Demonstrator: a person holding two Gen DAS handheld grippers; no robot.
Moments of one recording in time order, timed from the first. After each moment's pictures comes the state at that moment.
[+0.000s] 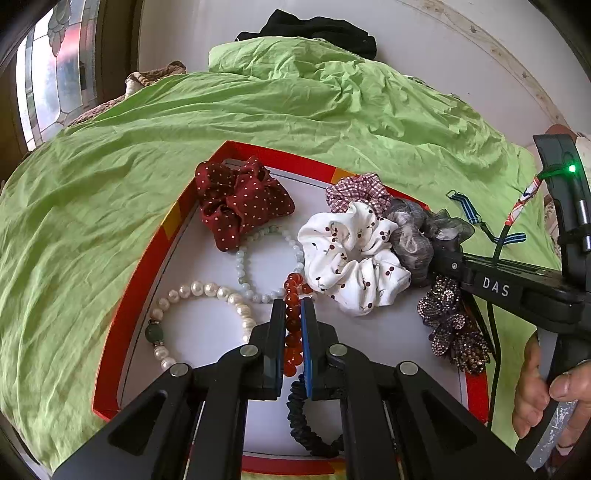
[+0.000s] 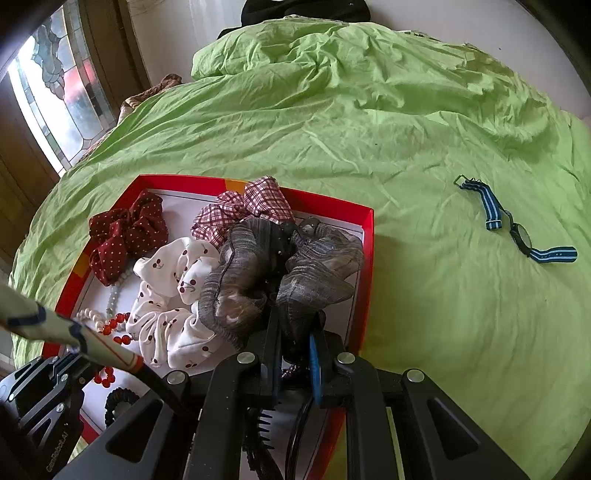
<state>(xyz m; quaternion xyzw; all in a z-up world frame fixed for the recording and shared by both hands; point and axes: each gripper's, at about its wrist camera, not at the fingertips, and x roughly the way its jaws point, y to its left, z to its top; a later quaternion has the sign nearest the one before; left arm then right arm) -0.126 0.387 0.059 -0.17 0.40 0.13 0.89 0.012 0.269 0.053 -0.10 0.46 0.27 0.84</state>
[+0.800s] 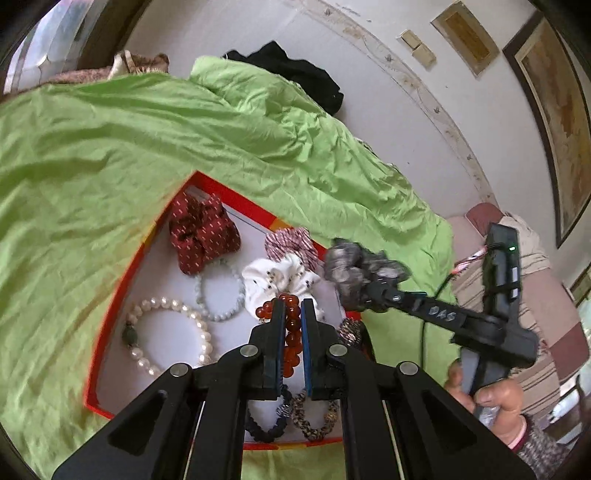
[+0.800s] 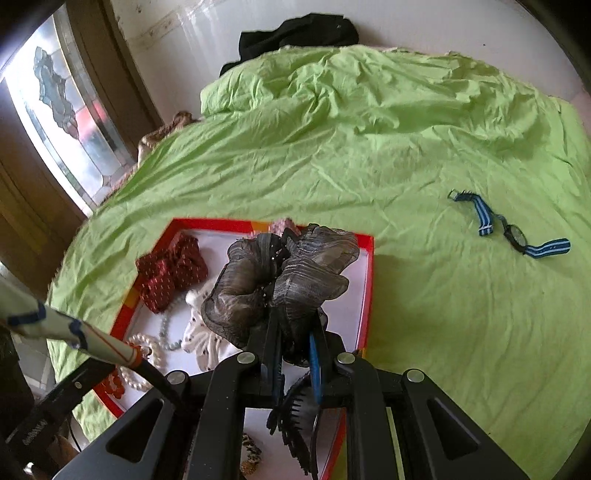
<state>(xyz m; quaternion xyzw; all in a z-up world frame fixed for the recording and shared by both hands) -0.161 0.424 0.089 -0.33 0.29 -0.01 0.90 -0.001 0.254 0.091 -0.04 0.45 0.29 0.84</state>
